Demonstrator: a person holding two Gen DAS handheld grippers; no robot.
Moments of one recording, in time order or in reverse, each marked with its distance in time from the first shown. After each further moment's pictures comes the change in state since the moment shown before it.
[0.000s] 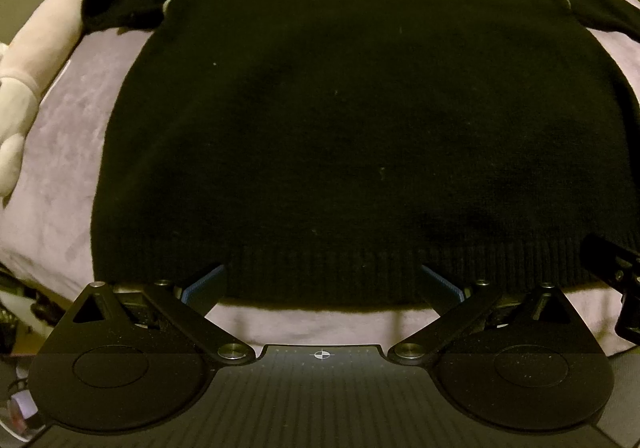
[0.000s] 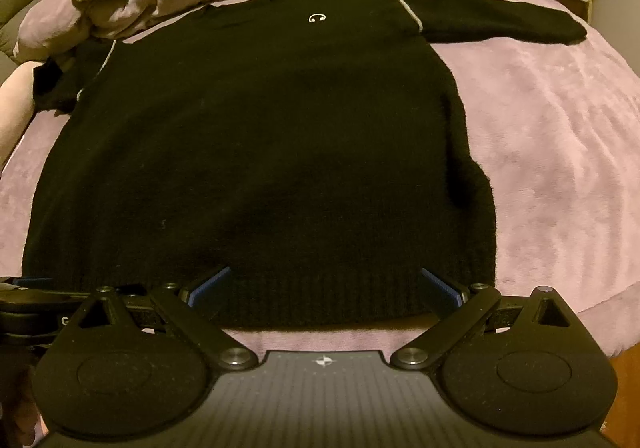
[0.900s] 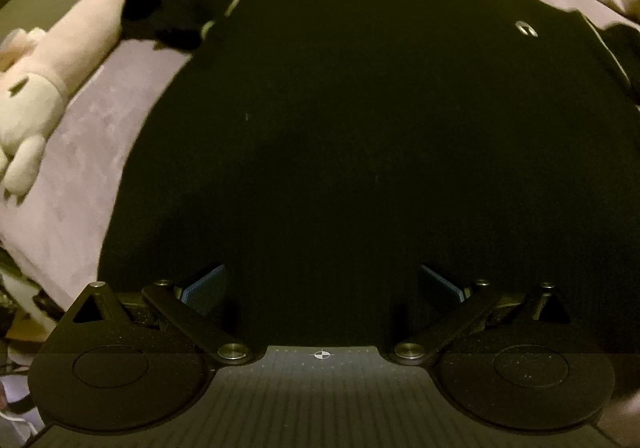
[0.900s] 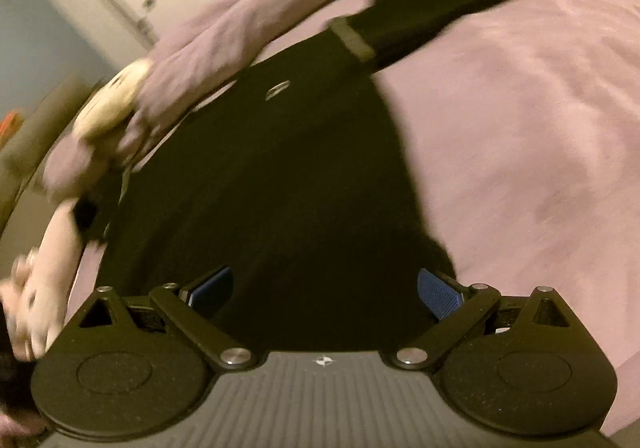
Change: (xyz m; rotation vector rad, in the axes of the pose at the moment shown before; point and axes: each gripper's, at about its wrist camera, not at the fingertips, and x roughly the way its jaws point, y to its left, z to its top) left arm 0.018 0.006 0.053 -0.159 -0.086 0.091; right arm 0.038 -0.151 0.037 0.394 -0.165 0.306
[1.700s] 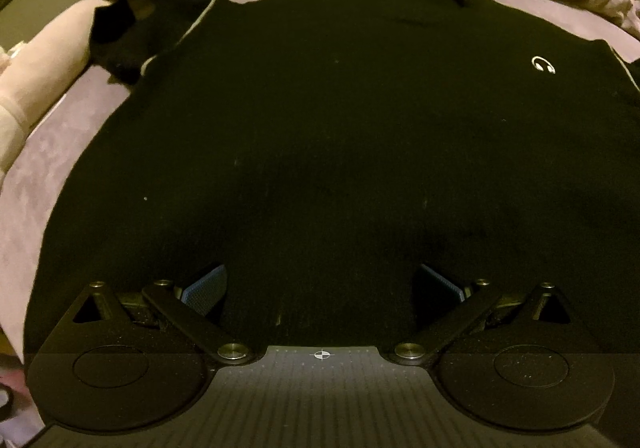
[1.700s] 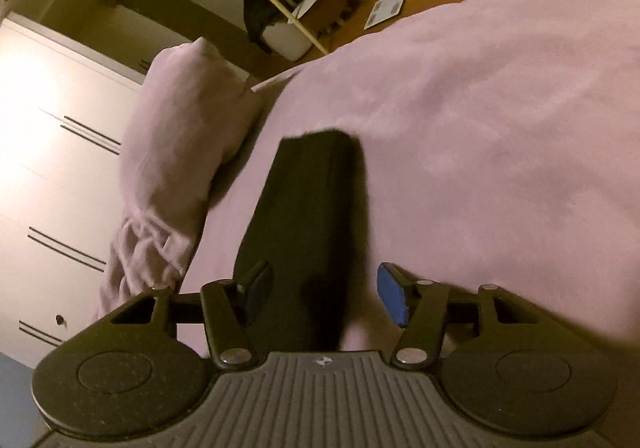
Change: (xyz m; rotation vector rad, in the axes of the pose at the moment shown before) left arm 0.063 -0.057 0.055 -0.049 -0.058 0.009; right arm 0.126 -0.256 0.305 0.604 -0.484 -0.111
